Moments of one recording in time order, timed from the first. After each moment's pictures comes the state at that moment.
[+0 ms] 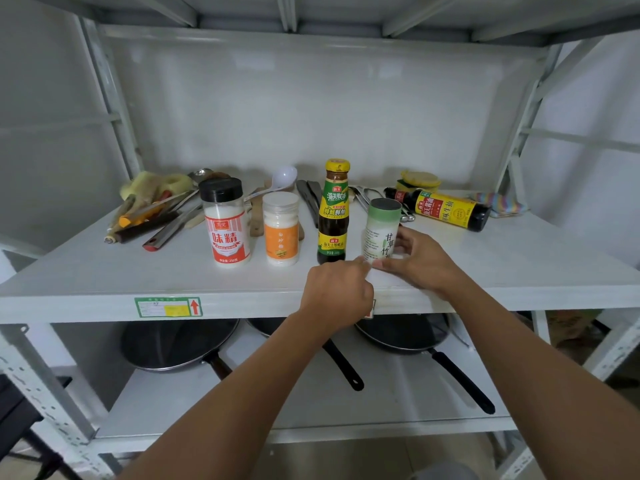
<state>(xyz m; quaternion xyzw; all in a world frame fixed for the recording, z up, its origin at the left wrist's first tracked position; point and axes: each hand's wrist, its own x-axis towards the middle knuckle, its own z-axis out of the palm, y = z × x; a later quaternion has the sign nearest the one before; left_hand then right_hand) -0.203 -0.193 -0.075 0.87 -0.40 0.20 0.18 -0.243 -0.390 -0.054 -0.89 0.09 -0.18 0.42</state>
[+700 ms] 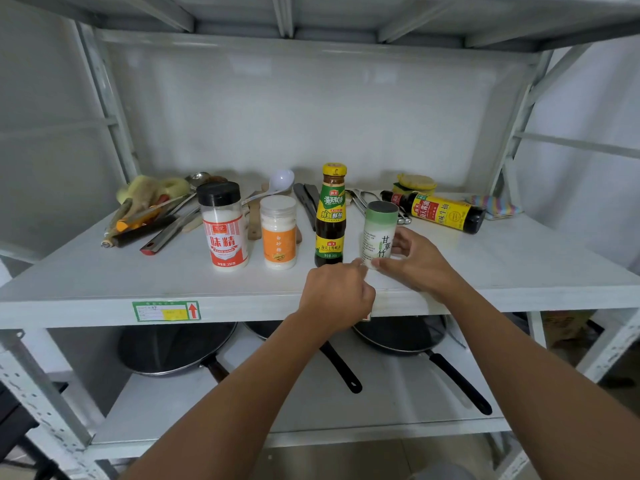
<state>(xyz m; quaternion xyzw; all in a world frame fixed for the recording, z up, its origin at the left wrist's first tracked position) -0.204 -0.194 -0.071 0.88 -0.41 0.18 0.16 -0.244 -0.385 -0.054 -0.87 0.10 -0.20 0.44</state>
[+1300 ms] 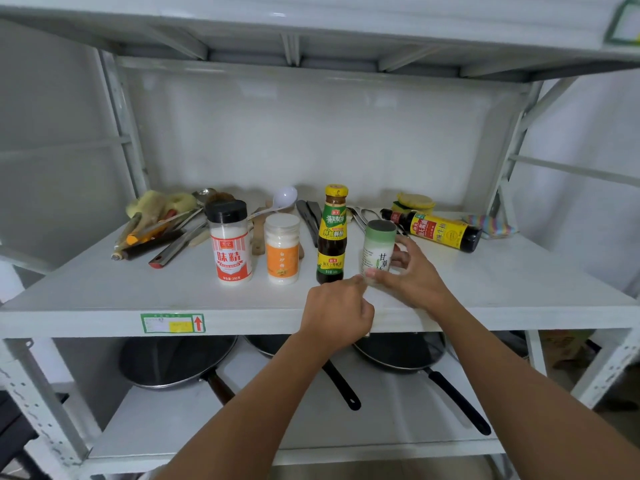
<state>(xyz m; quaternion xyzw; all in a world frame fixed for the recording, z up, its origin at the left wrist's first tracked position) -0.208 -0.191 -0.075 0.87 -0.41 0.19 0.21 -0.246 -0.380 -0.055 -0.85 0.11 -0.24 0.47</state>
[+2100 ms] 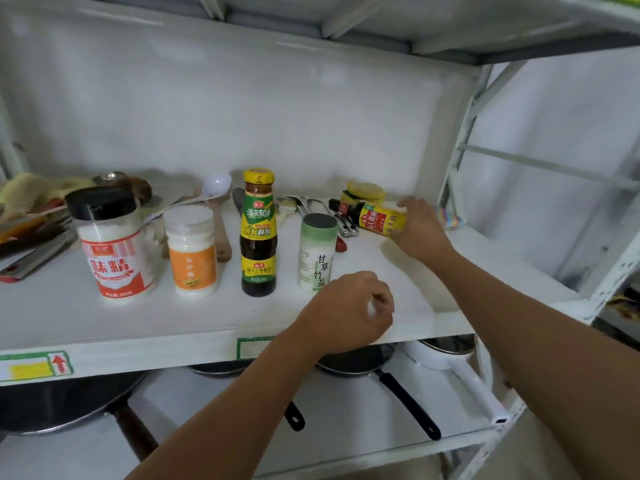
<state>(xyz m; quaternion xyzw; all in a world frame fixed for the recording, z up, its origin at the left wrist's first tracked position) -0.213 -0.292 -0.067 0.74 -0.56 0.02 0.36 -0.210 -0.533 -0.019 -0.92 0.27 -0.27 0.11</state>
